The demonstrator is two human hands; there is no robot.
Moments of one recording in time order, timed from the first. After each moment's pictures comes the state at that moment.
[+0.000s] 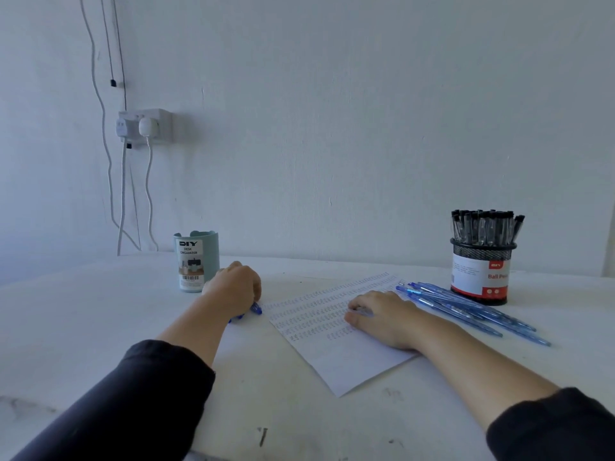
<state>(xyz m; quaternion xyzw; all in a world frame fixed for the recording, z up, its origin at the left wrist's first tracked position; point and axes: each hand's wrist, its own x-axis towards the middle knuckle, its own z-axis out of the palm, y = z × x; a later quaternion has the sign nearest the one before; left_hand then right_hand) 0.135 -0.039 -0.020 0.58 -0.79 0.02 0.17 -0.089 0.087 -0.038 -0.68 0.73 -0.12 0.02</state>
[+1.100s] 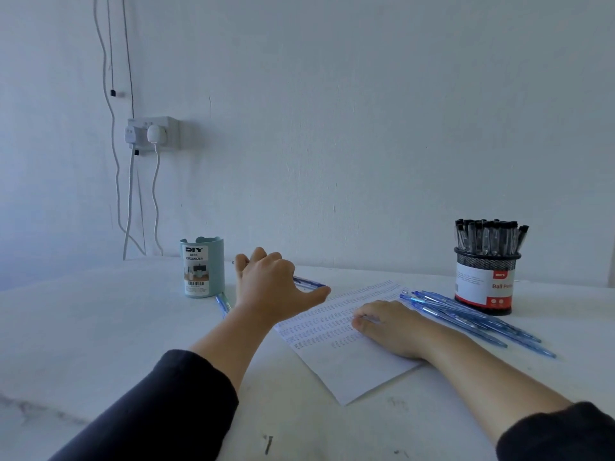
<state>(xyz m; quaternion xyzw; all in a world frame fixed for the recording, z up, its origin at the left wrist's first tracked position) 0.098 0.012 -0.009 0.50 -0.79 0.19 0.31 -0.099 0.082 -0.042 -0.69 0.70 -0.15 0.06</state>
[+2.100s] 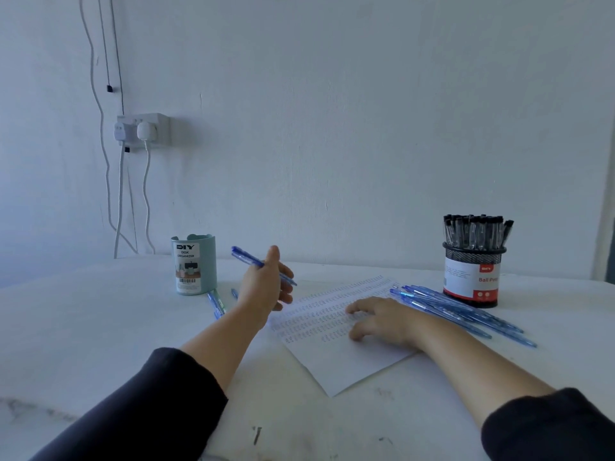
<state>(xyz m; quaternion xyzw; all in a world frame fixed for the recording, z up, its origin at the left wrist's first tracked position) 0.090 0.019 -0.012 0.45 -0.59 -0.45 0.50 -0.093 0.102 -0.027 -0.64 0.71 -0.21 0.19</state>
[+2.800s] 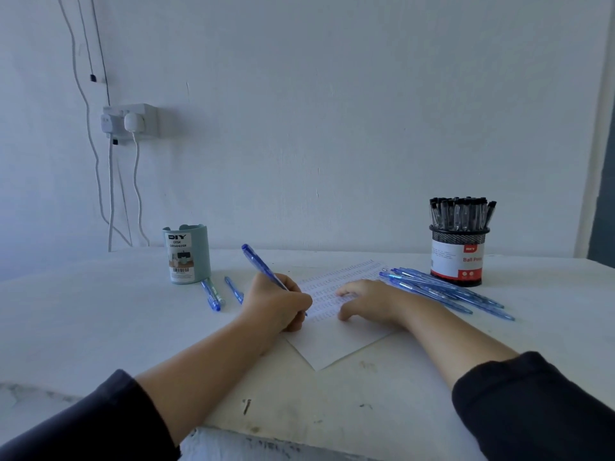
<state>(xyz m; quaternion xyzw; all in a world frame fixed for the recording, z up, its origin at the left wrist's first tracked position) 0.084 0.083 -0.024 0.47 -0.63 -0.44 0.43 -0.090 0.102 -0.029 -0.65 0.71 -0.20 0.16</state>
